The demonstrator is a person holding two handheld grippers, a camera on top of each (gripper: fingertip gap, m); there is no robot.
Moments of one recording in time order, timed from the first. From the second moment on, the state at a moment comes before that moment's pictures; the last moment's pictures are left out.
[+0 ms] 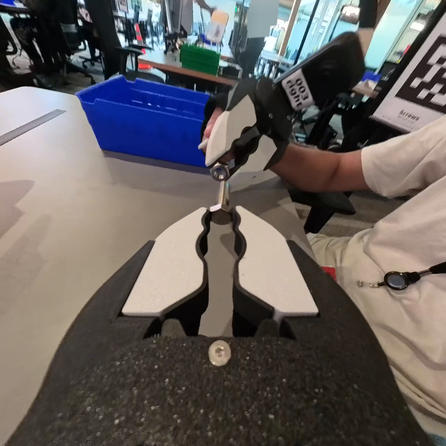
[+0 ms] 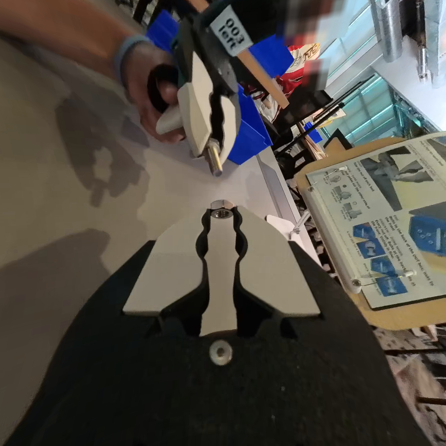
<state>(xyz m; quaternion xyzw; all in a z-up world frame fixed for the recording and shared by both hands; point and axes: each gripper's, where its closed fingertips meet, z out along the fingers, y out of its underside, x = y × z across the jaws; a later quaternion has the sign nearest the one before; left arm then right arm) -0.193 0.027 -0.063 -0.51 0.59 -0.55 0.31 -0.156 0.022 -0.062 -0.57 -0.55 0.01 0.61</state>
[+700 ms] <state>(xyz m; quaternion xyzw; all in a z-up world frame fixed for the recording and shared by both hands) -0.181 0.036 -0.074 -0.55 0.54 -0.61 0.18 -0.167 0.042 -0.069 -0.51 -0.62 -0.13 0.58</state>
